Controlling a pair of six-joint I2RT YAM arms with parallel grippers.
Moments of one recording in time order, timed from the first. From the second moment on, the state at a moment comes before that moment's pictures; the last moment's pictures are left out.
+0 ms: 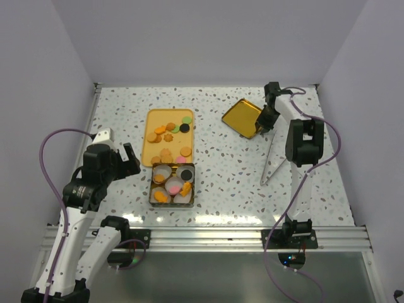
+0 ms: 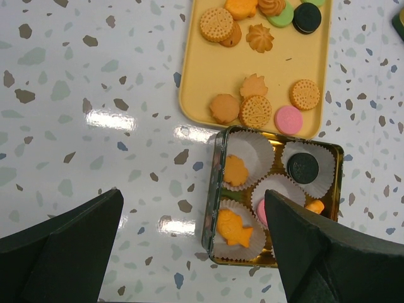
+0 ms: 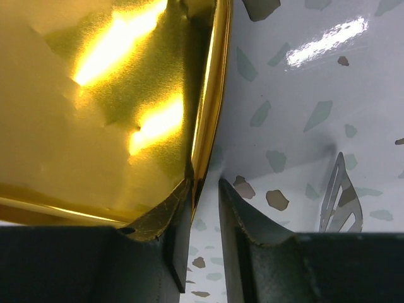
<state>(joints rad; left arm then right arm) -0.17 0.65 0.87 -0.88 -0.13 -0.38 0.08 2.32 1.93 -0.94 0.04 0.66</state>
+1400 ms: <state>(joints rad) -0.17 0.94 1.10 -0.50 0.32 -0.34 0.62 1.74 1.89 -0.99 -0.18 0.71</state>
